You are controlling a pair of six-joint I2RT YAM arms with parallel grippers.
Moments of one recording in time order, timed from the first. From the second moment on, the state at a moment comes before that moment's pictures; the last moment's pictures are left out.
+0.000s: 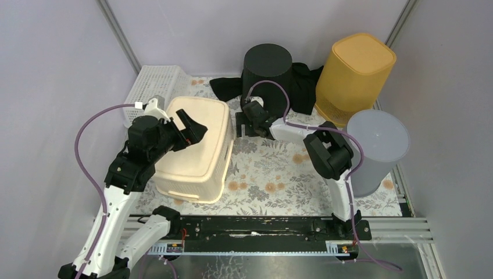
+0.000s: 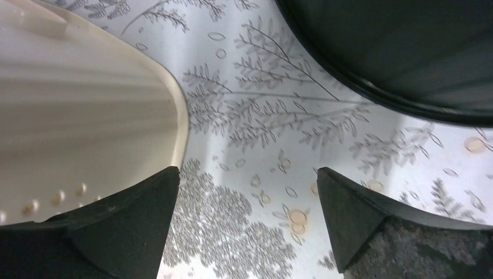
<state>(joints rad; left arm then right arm) -0.31 0.79 1.11 -0.72 0.05 -0.63 0.71 2.14 1.49 -0.17 0.16 0.50</state>
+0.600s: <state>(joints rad) -0.31 0.77 1.13 -1.05 0.09 -0.63 0.70 1.54 1.33 -0.33 -0.08 0.45</state>
